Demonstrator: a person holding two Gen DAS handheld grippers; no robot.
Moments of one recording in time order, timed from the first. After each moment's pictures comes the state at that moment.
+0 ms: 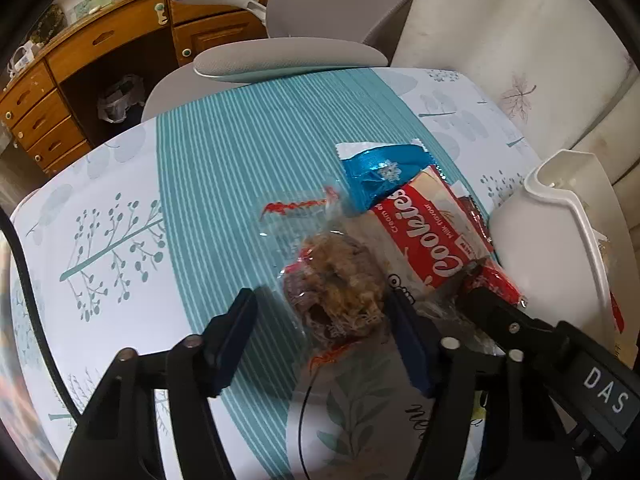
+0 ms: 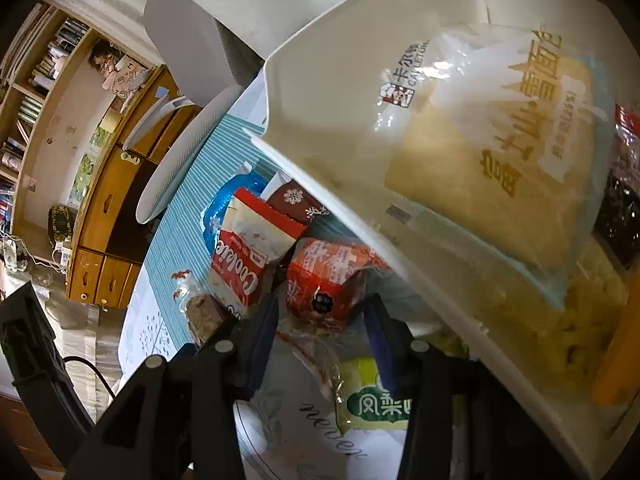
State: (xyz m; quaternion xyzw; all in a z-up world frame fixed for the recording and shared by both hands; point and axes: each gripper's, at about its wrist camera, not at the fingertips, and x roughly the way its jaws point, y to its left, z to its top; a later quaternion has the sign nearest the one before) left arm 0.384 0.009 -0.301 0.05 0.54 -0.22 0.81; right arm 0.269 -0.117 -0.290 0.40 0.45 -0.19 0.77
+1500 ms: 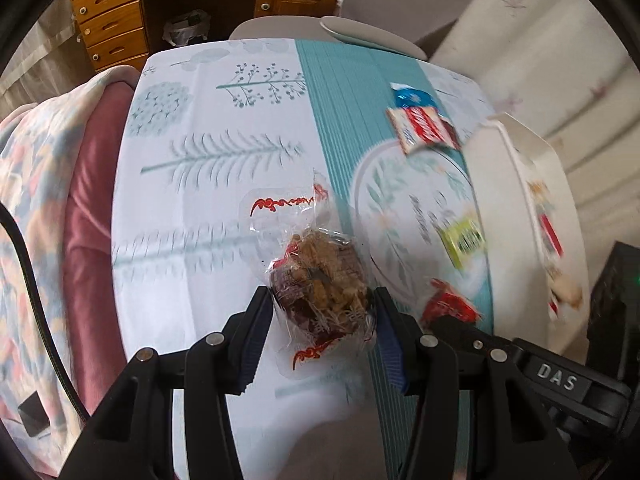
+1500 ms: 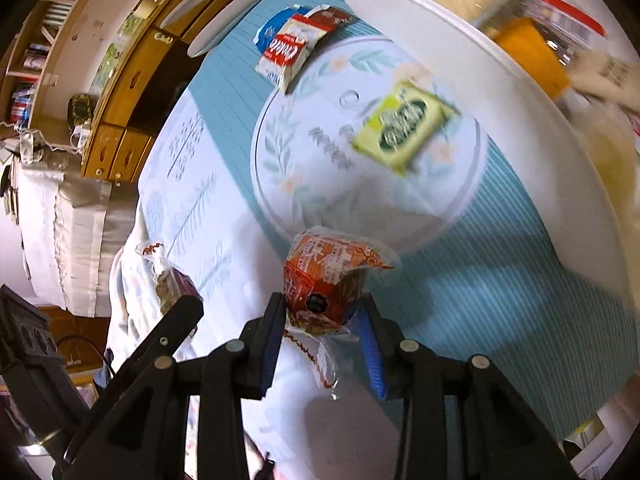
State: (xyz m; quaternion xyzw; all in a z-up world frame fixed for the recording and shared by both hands) left arm 0.214 0.144 -0.229 -0.05 0.60 -0.15 0.78; right arm 0.148 -0.041 -0.247 0.37 0.60 -0.06 0.71
